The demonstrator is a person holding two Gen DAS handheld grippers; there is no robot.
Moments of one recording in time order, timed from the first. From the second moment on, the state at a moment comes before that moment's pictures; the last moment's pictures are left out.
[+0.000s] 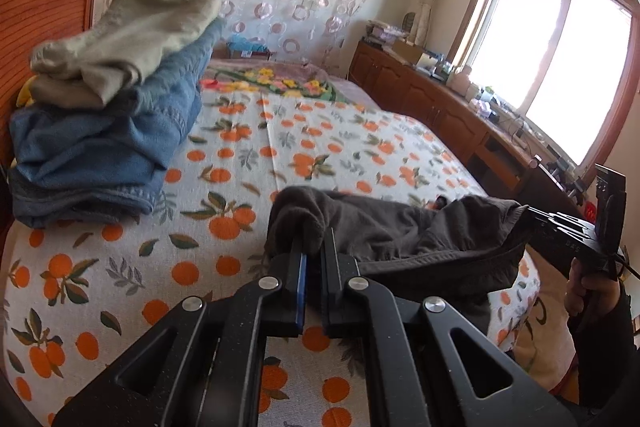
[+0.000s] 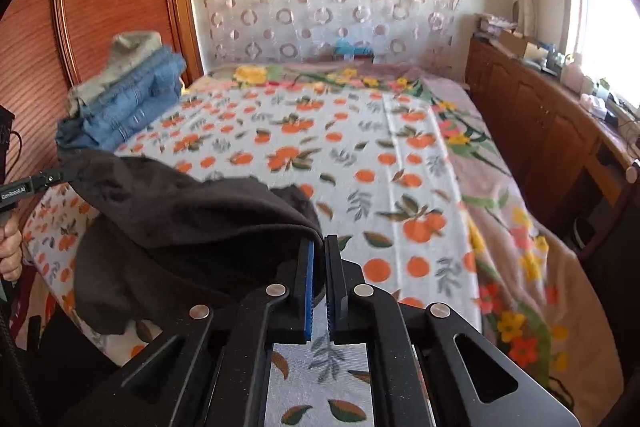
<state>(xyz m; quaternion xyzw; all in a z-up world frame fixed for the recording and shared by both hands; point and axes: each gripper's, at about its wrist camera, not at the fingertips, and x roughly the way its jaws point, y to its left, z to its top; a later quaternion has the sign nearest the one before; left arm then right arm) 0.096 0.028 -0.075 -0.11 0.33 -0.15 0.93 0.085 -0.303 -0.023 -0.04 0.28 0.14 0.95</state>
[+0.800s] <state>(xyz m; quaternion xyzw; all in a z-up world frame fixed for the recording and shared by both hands) 0.098 0.027 0.076 -0.08 0.20 -0.18 0.96 0.044 -0.325 0.097 -0.05 0.11 0.12 0.99</state>
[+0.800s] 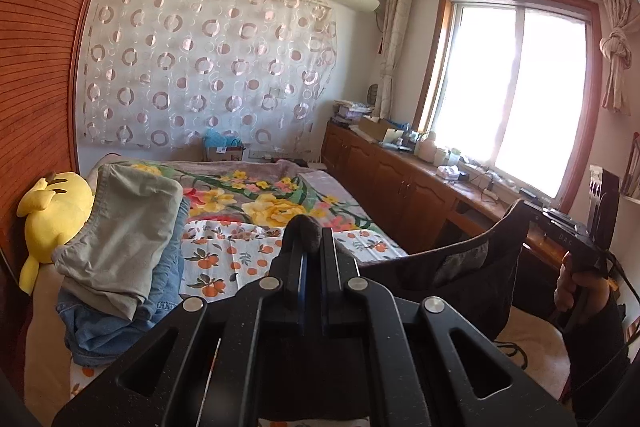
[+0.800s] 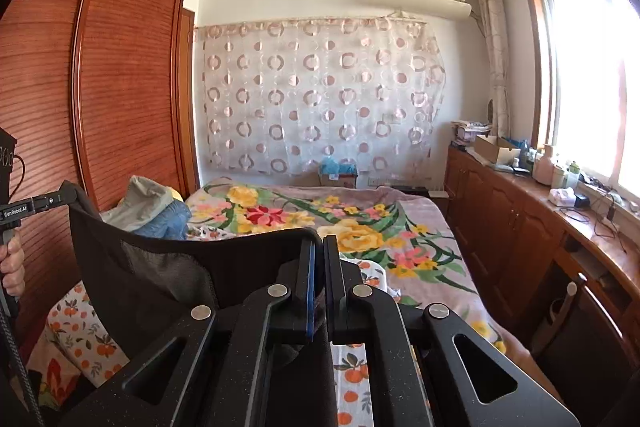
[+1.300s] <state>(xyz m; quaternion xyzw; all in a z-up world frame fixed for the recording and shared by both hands) 0.146 0.019 0.126 -0.05 0.18 -0.14 0.97 0.103 -0.295 0.161 -0.04 0.07 0.10 0.99</state>
